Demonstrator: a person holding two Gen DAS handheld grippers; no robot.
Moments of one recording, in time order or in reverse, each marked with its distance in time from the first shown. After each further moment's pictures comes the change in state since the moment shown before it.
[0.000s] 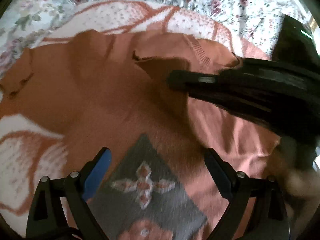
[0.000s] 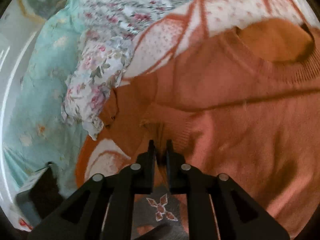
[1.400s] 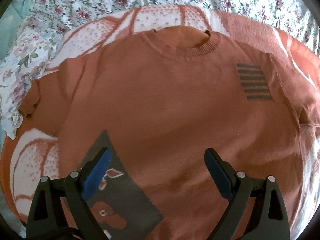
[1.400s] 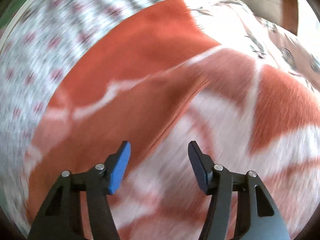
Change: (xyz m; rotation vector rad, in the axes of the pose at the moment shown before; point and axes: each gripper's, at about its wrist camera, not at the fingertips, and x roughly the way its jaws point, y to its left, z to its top) left arm -0.006 -0.126 -0.032 0.176 0.008 0.265; right arm -0.490 -0.317 -0.146 0.656 -0.675 -0.818
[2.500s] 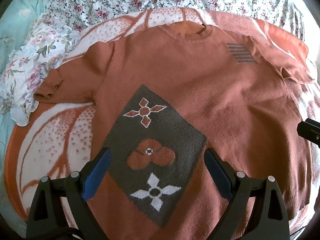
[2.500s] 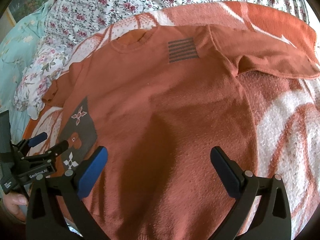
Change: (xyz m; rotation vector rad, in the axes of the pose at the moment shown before) left arm -0.057 0.081 -0.111 0.105 -0.096 -0.037; right arm -0.094 0.255 -0.338 -0.685 0.265 0.302
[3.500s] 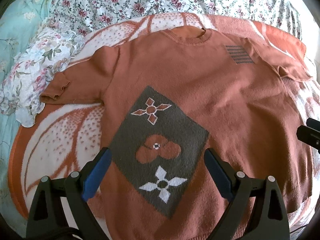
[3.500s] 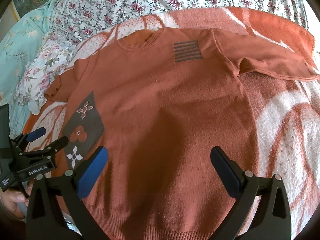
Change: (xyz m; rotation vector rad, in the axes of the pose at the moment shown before) left arm -0.019 0.007 -0.012 0.003 -0.046 -0.010; right arm -0.012 0.025 -0.013 -0.036 -0.018 -0.028
